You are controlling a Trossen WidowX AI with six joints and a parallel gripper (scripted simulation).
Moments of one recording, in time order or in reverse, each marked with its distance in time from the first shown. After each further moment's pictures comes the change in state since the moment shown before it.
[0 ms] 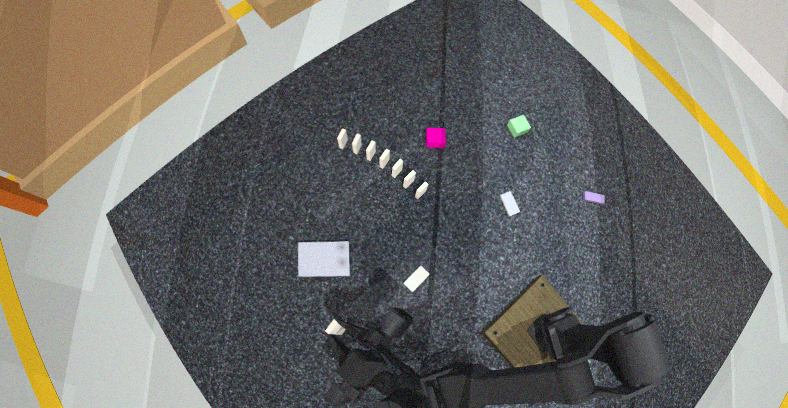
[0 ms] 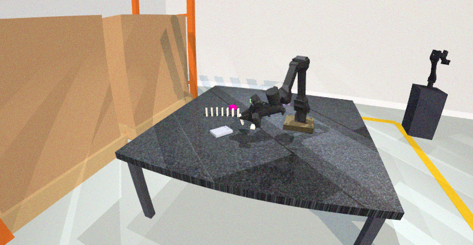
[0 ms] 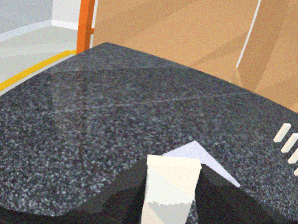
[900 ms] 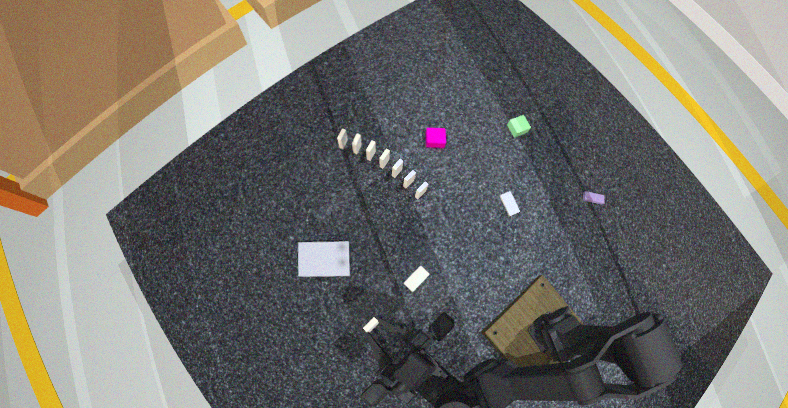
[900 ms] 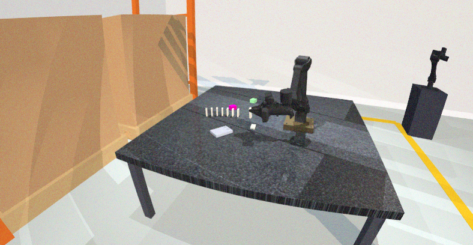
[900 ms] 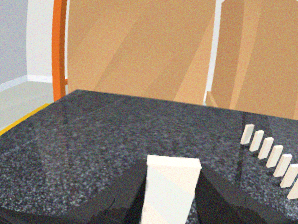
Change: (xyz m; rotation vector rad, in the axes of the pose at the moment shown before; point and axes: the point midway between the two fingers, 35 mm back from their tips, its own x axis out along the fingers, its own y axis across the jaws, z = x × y) arm -0.048 -0.040 -0.009 0.161 -0.210 -0.112
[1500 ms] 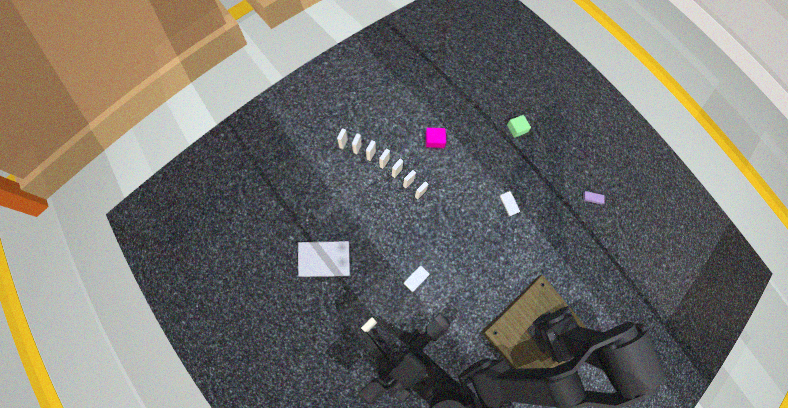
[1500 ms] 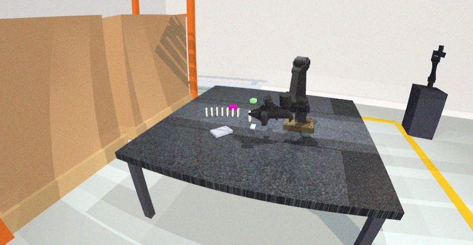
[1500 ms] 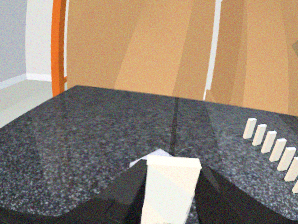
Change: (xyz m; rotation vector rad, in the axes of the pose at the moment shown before) arm 0.004 0.003 -0.017 -0.002 0.002 -0.005
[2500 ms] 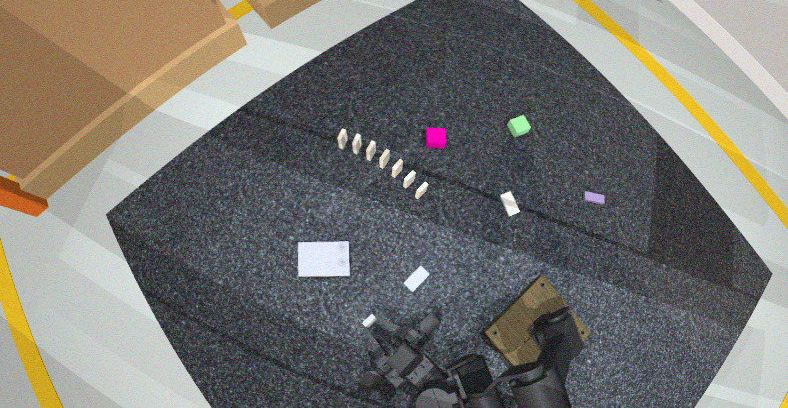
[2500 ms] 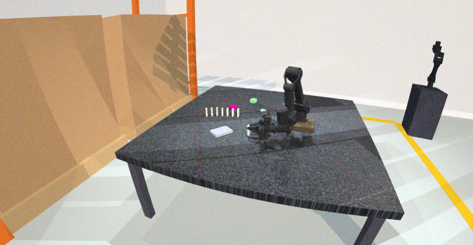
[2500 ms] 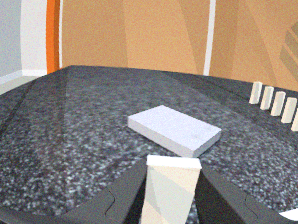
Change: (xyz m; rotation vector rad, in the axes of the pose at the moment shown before) arm 0.012 -0.002 -0.080 0.022 0.016 -0.023
